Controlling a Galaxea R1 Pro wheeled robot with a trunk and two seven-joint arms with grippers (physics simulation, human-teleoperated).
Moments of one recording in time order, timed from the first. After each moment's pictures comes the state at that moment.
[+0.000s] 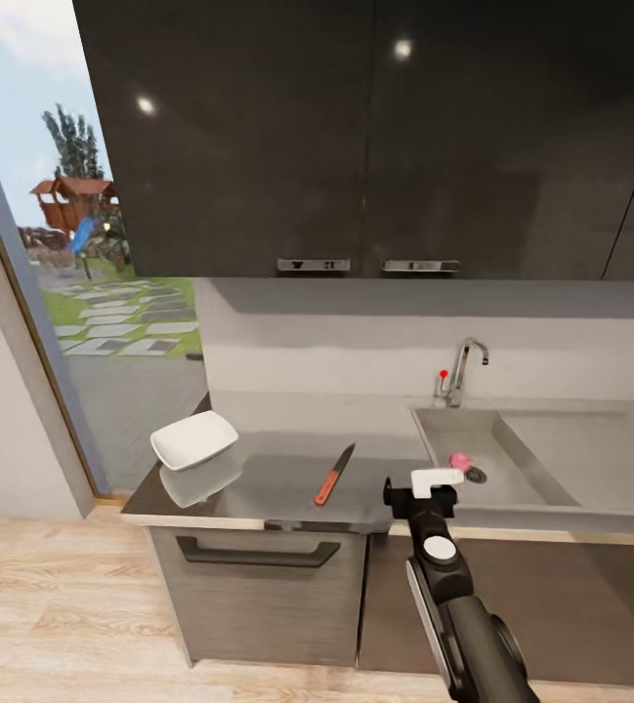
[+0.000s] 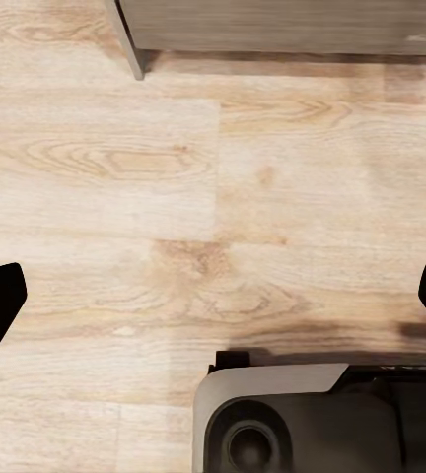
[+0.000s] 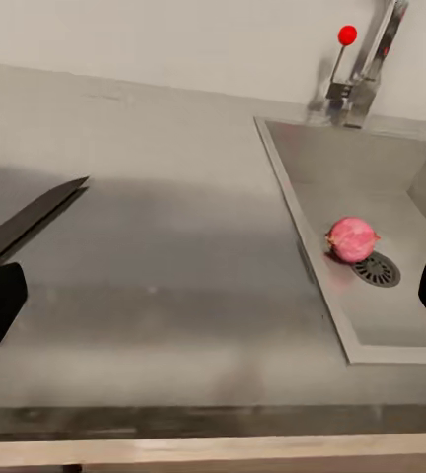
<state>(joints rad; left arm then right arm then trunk) 0.00 0.04 0.01 -0.31 0.01 -0.36 0.00 -0.33 0.17 0.09 -1.38 0.24 0.40 -0.24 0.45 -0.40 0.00</state>
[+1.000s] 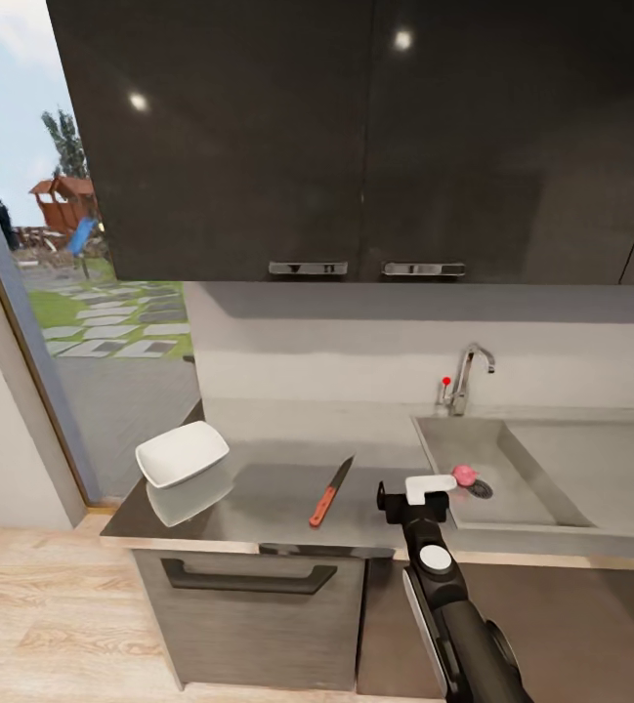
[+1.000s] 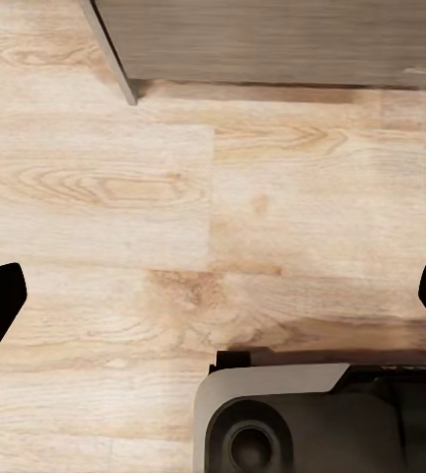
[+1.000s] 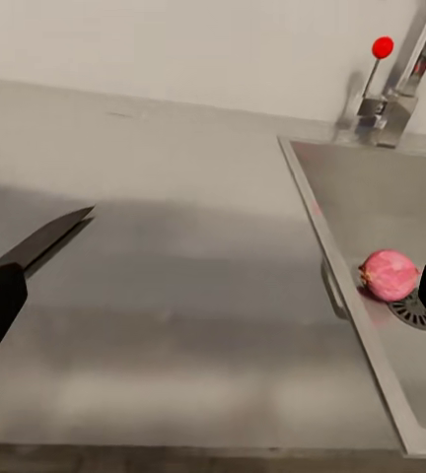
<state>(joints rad) 0.00 0.05 0.01 -0.31 0.01 -0.36 0.00 -0.33 0.17 0.08 -1.30 0.24 0.30 -0.21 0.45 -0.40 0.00</state>
